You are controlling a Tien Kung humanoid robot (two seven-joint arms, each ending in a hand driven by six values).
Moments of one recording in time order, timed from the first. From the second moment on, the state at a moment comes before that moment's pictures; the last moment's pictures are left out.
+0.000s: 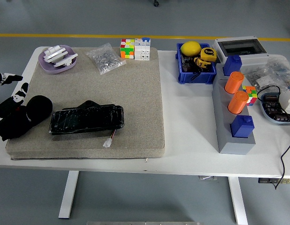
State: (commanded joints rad) left arm -0.09 0.29 -1.57 -1.17 1.68 0.26 -0.45; right arm -0.12 -0.12 1.43 0.18 -0.22 -0.15 -0.03
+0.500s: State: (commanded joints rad) left arm -0.12 0.32 -1.54 -1.16 1.89 0.23 -0.35; right arm -0.11 -0.13 1.41 0.18 -0.21 -0.14 -0.03
